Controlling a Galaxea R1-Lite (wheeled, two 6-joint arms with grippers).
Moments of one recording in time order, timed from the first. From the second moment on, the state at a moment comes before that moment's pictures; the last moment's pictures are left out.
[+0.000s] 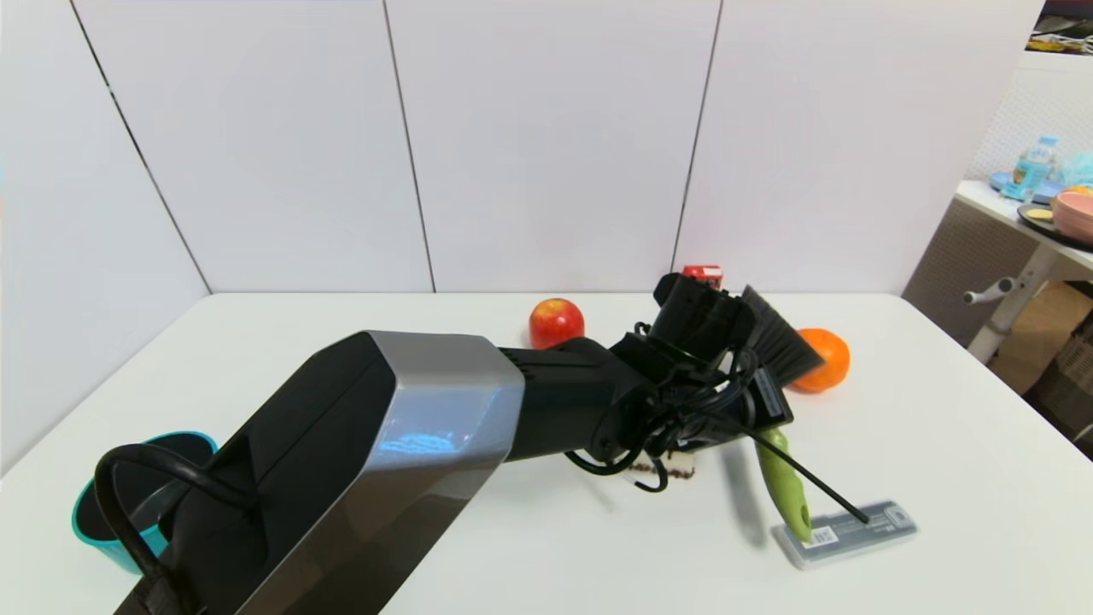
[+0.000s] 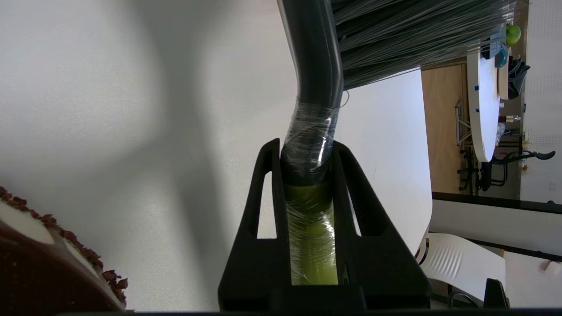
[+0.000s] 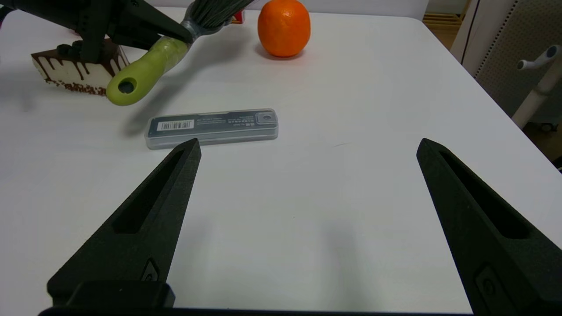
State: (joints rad) left arm -0.96 2.44 -1.97 0.02 -0.21 -0.89; right arm 0.00 0.00 0.00 0.01 0.01 -0.04
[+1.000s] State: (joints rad) left arm -0.95 2.46 -1.97 0.02 -0.21 -0.88; right arm 0.00 0.00 0.00 0.01 0.01 -0.04
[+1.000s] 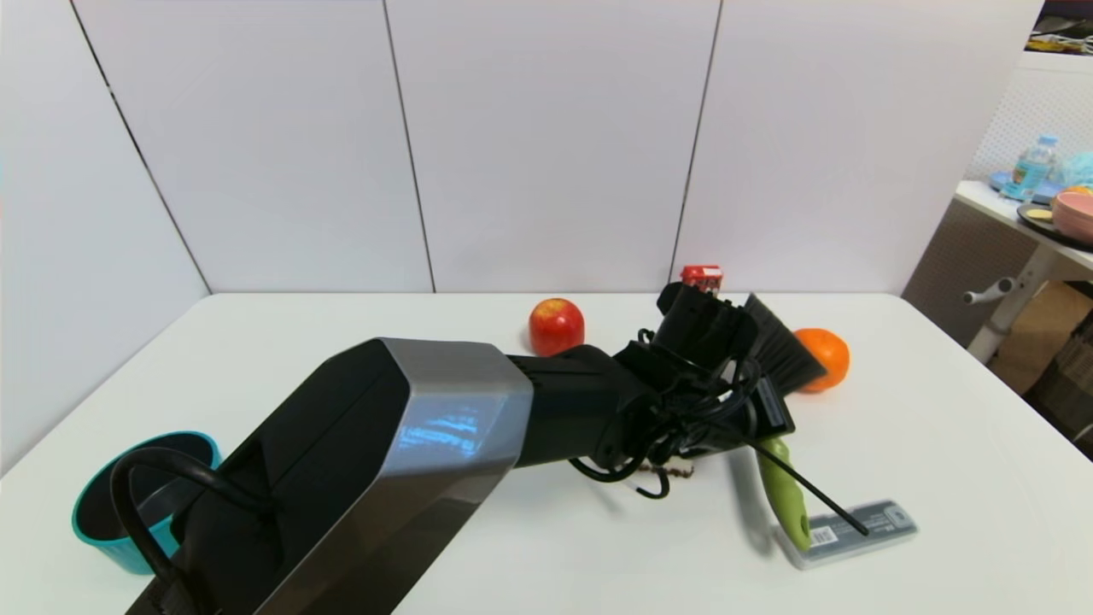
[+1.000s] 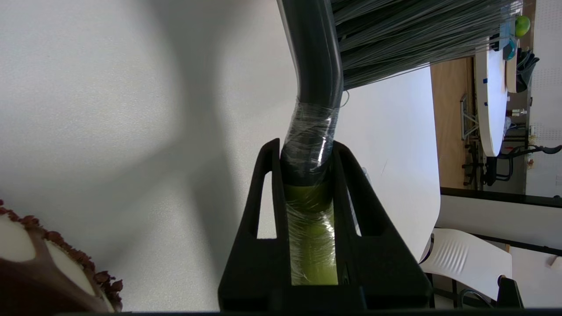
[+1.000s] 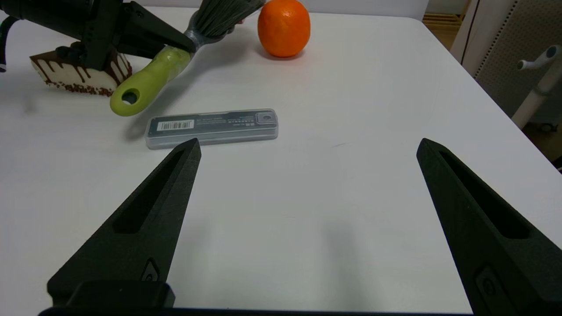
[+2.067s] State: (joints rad) left arm -0.95 2.40 -1.96 -0.02 -0.12 -0.76; right arm 0.00 0.00 0.00 0.01 0.01 -0.04
